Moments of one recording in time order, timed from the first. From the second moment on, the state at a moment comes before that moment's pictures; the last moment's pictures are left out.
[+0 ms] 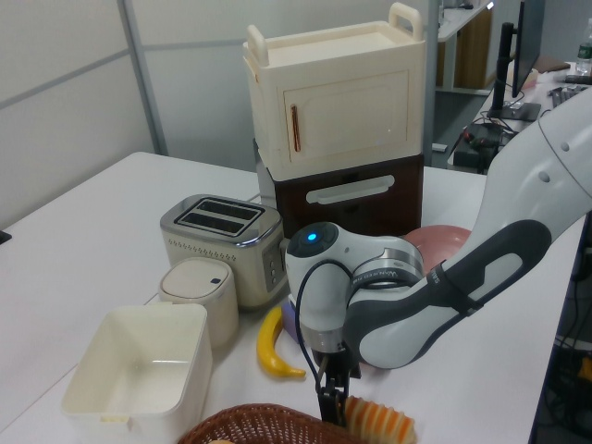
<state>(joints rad) 0.41 0.08 -0.07 -2.24 -0.15 2.24 0.21</state>
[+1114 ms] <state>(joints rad) 0.41 0.10 -0.06 -2.22 -0.15 2.26 0.23</state>
